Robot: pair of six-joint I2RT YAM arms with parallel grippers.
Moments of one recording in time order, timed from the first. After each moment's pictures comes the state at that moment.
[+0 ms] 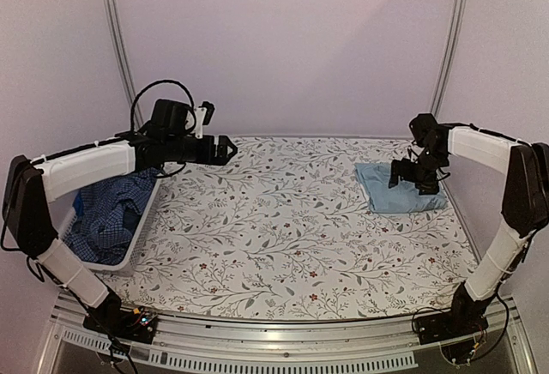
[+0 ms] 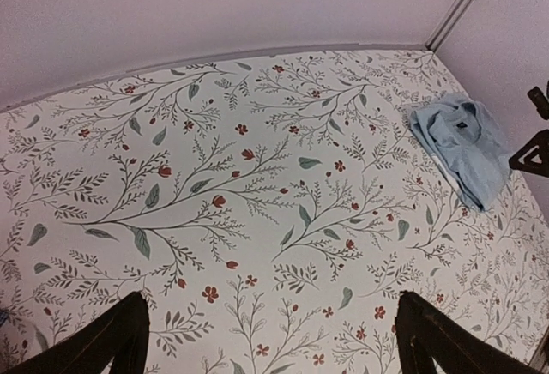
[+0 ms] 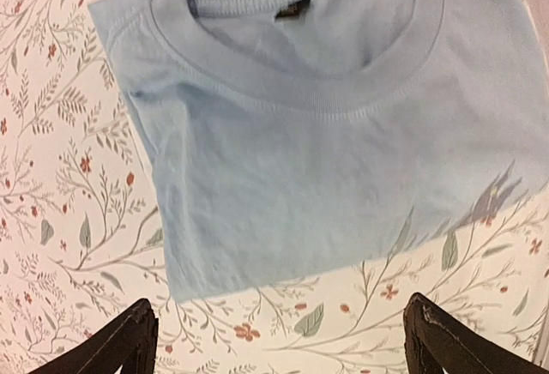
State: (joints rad) left arm -0.49 1.56 1.19 -0.19 0.09 -0.24; right arm 0.16 1.76 1.37 -0.82 0.03 0.37
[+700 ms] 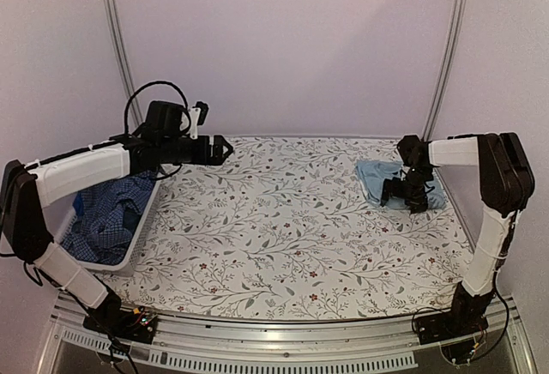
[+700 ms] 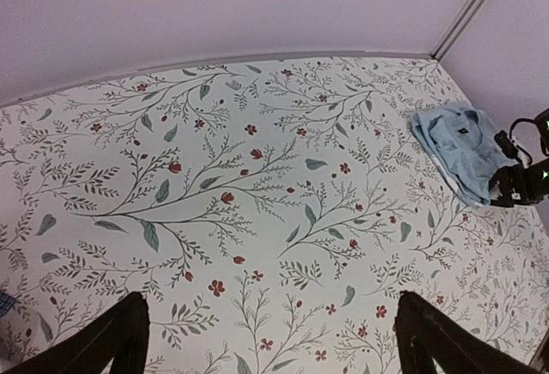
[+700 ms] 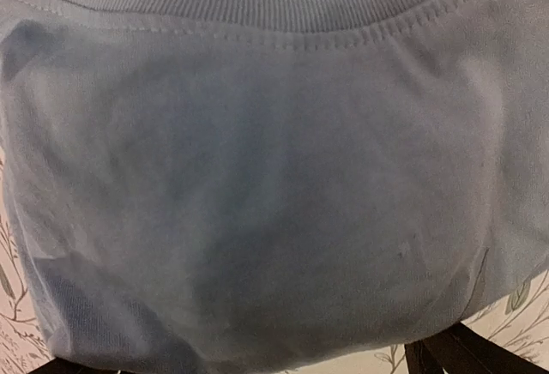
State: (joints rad) left arm -0.48 1.50 1.13 -0.18 0.07 -0.26; right arm 0.16 1.89 1.21 -0.70 -0.01 0.47
